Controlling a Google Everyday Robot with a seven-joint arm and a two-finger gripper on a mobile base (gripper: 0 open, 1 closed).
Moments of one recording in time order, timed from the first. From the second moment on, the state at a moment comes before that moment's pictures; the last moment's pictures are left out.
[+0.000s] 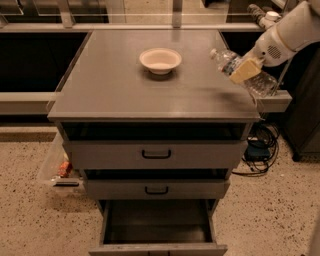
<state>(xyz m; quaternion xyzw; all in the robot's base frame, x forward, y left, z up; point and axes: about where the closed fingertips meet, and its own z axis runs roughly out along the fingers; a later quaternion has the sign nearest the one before) 0.674 -0.239 0.903 -0.47 0.83 0.10 0.29</state>
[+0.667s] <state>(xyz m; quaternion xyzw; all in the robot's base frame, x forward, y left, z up) 0.577 -0.243 0.974 -0.37 0.86 0.06 0.36</state>
